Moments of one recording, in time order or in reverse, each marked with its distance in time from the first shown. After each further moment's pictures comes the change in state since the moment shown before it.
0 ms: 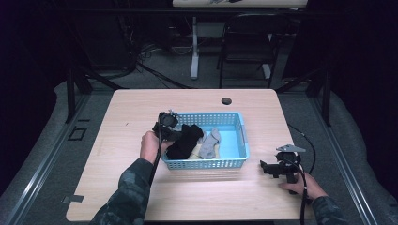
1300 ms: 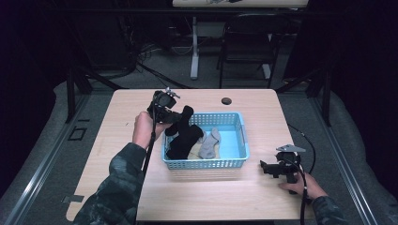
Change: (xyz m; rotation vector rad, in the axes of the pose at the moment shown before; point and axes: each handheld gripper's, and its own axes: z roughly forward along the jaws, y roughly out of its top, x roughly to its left) left arm -0.003 0.046 -0.079 -0.097 0.006 0.076; right arm 0.000 0.000 0.000 0.000 0.000 0.000
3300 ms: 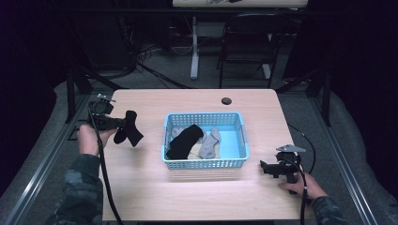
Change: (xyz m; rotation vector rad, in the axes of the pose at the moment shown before) left arm 0.113 -0.125 -0.047 0.022 0.158 -0.371; right arm 0.000 0.000 0.000 -0.001 0.000 0.000
